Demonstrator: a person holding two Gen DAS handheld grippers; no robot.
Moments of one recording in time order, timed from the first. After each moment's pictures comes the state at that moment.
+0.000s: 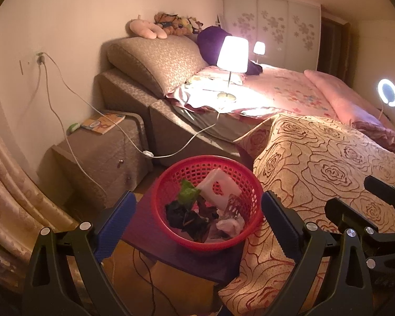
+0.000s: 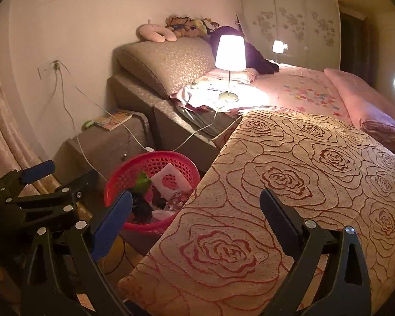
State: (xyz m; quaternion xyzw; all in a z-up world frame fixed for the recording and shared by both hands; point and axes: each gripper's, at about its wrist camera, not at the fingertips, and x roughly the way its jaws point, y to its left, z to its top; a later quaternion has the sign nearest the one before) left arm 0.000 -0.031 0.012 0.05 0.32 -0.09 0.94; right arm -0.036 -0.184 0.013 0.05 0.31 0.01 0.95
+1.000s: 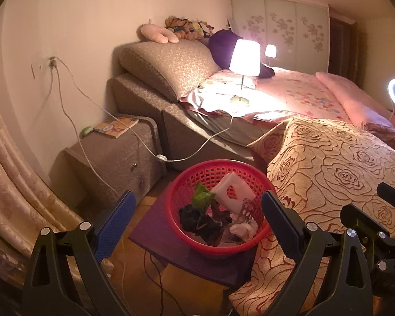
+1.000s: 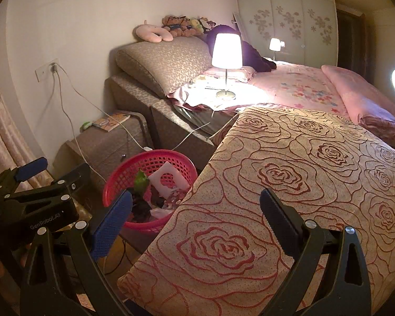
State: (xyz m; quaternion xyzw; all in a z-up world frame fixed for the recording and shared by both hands) left arm 0.003 -0.026 0.012 0.06 0.31 -0.05 0.95; right arm -0.039 -0.189 0.010 0.06 0.32 0.00 0.95
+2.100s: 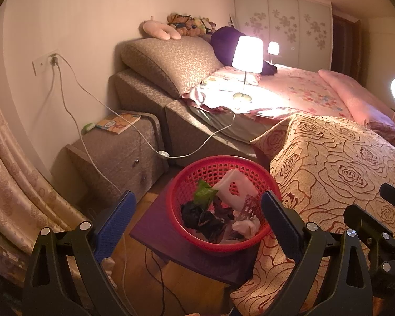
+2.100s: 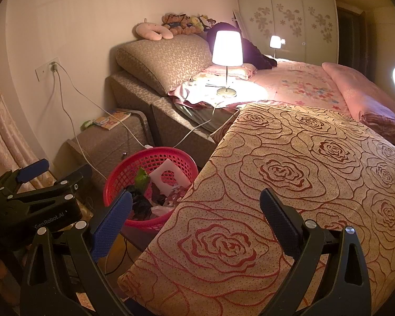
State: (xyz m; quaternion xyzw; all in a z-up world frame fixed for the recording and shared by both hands) left arm 0.002 -0.028 0.006 0.06 0.32 -0.04 0.94; right arm -0.039 -0.187 0.008 0.06 0.32 0.00 0.94
